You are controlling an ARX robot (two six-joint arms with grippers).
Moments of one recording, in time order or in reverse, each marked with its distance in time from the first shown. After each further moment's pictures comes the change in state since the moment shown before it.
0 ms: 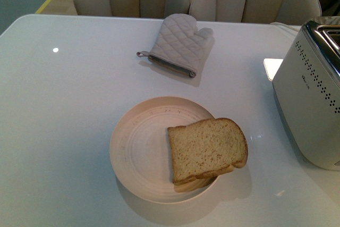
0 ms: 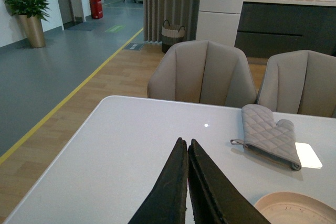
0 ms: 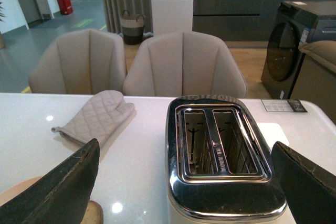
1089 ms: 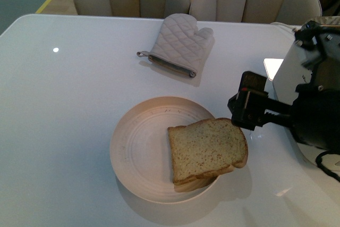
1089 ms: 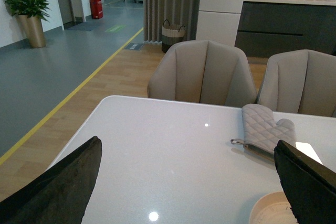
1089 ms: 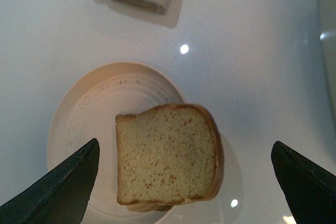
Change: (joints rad) left arm 0.000 -0.002 0.000 -0.002 0.000 0.002; right arm 0.388 1.733 0.485 0.513 0.027 0.513
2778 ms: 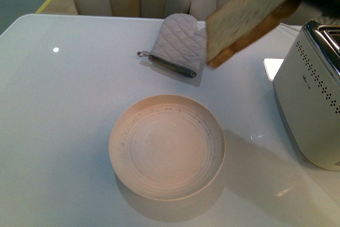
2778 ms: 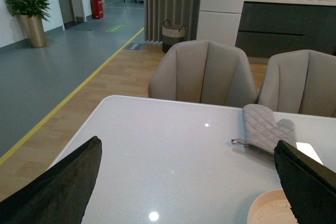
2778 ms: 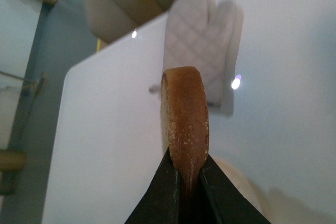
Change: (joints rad) left arm 0.000 0.000 0.000 0.000 0.000 0.000; right arm -0.115 -0.164 0.285 -0.152 -0.050 0.134
